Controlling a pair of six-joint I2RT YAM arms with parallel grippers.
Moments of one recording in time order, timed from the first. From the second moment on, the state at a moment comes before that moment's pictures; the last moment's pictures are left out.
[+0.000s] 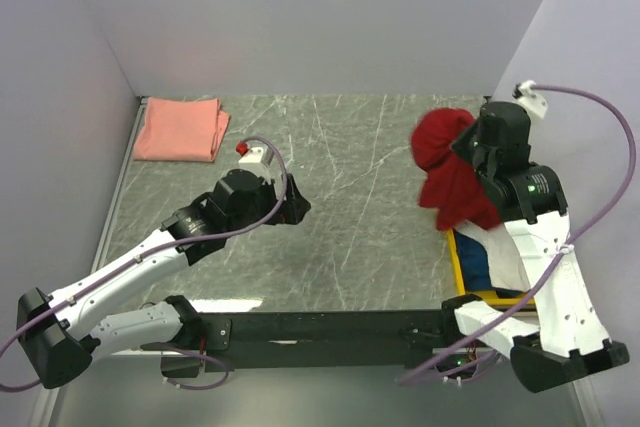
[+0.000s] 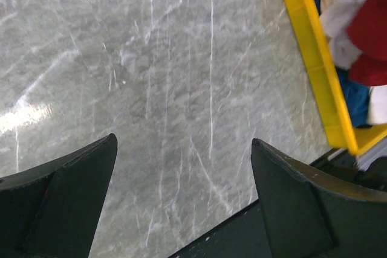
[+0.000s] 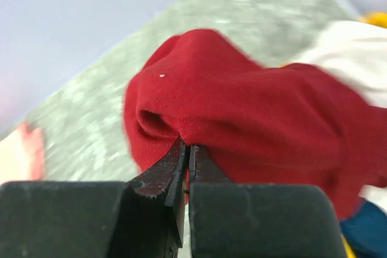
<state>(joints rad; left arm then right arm) -0.82 1.01 0.87 -0.35 -0.15 -0.63 0.17 1.03 1.38 -0.84 0.42 0.65</state>
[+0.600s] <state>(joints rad) -0.63 0.98 0.86 -0.29 -0.10 -0.70 0.61 1.29 1.56 -0.71 0.23 0.66</state>
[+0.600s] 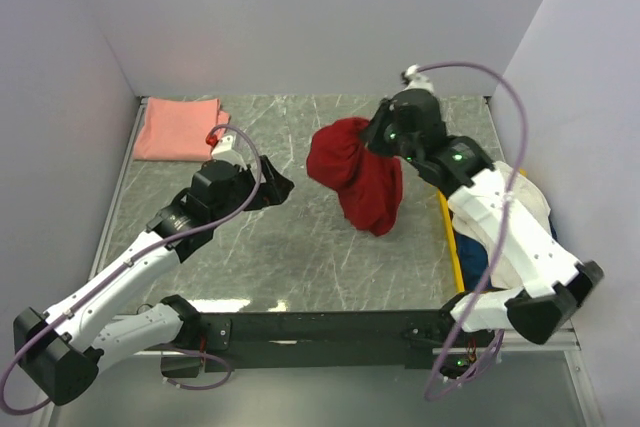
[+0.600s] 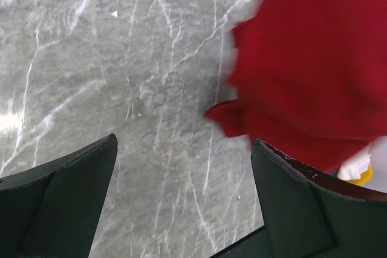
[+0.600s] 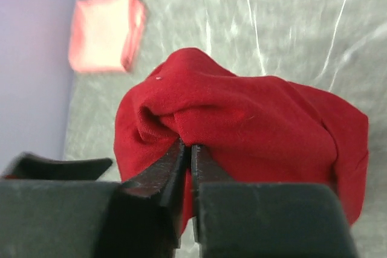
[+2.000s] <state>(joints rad) -0.94 1.42 0.61 -0.01 -0.15 -0.81 0.57 1.22 0.54 -0.32 0.22 0.84</state>
